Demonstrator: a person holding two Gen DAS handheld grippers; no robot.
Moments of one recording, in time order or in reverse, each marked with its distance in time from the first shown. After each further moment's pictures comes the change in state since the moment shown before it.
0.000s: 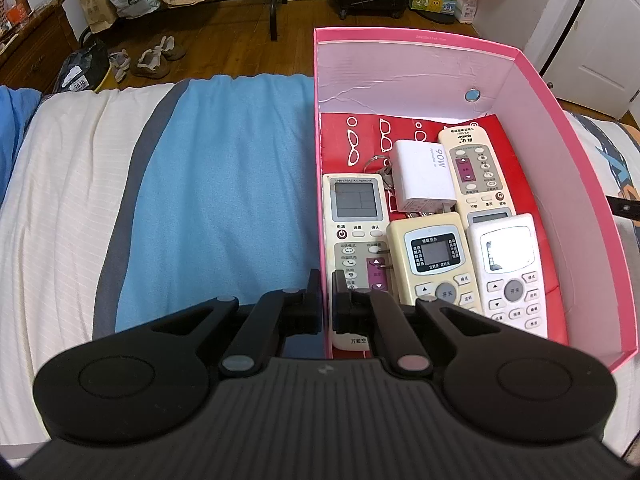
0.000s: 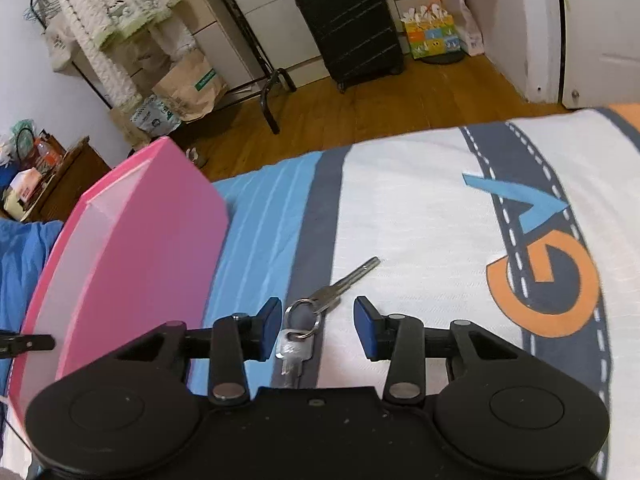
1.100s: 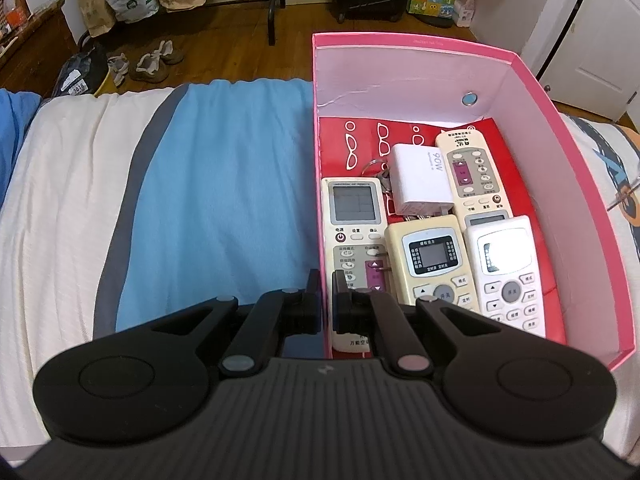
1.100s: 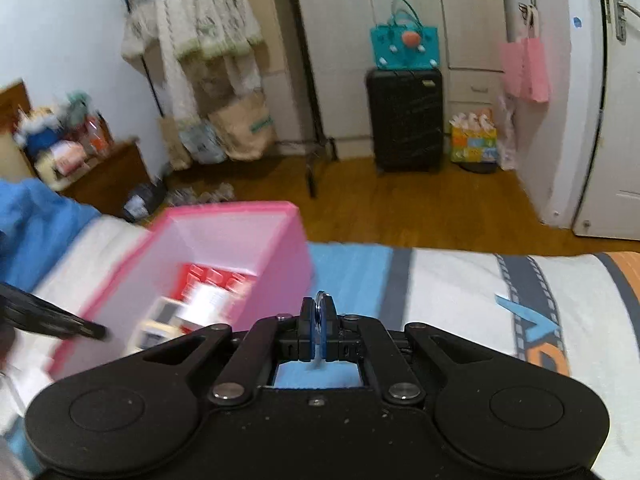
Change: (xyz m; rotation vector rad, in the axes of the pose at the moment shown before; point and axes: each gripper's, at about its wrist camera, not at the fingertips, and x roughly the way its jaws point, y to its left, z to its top) left arm -0.001 0.001 -0.001 0.004 -0.013 -0.004; right arm -0.086 0.112 -0.001 -0.284 -0.221 -0.013
